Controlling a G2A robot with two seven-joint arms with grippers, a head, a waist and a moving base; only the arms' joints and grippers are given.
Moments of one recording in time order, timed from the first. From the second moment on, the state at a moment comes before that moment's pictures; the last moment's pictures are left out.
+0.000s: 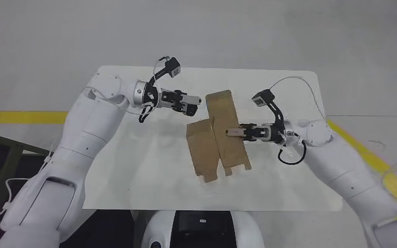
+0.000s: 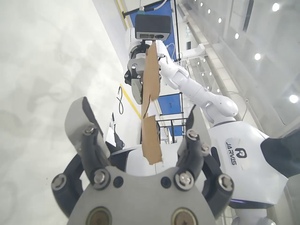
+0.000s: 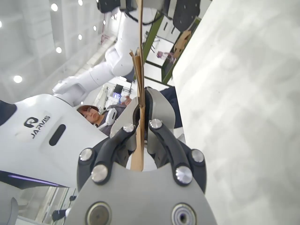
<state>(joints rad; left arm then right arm) 0.44 -1.17 -0.91 -0.99 -0.54 -0.30 -1.39 -0.67 -0.93 0.73 -1.22 0.85 -0.67 1.15</state>
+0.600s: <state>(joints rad) 0.54 -1.14 -0.99 -1.15 -0.44 -0.18 -1.17 -0.81 -0.93 0.87 -1.24 0.68 -0.70 0.73</state>
